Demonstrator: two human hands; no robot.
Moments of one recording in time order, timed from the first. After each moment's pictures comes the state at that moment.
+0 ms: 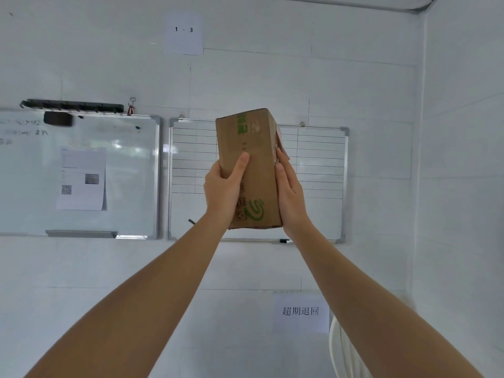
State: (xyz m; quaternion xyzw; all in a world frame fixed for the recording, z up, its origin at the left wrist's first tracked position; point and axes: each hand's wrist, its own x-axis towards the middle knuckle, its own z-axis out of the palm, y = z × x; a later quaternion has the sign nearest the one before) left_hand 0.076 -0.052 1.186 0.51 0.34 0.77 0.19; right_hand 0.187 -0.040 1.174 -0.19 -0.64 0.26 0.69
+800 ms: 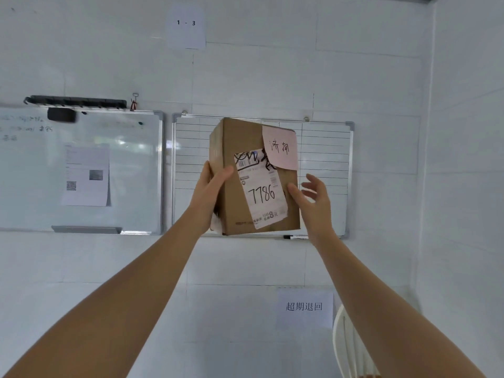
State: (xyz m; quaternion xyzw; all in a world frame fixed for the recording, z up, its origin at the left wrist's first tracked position) left_hand 0.032 -0.046 1.170 0.56 0.30 0.70 0.33; right_hand 0.227 -0.004 1.142 -0.32 -0.58 0.24 0.71
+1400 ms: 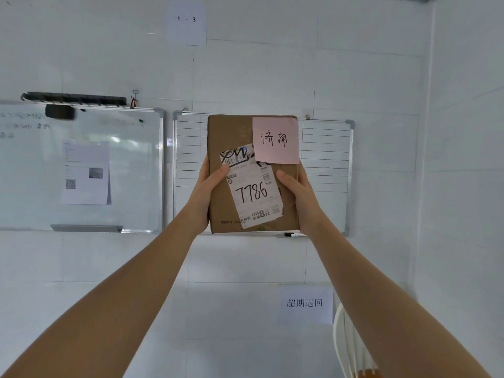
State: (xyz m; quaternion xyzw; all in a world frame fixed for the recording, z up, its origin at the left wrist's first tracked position) left_hand 0.000 -0.039 1.164 0.58 0.22 0.67 0.41; right_hand 0.193 -0.021 1.164 -0.12 -0.64 0.45 0.62
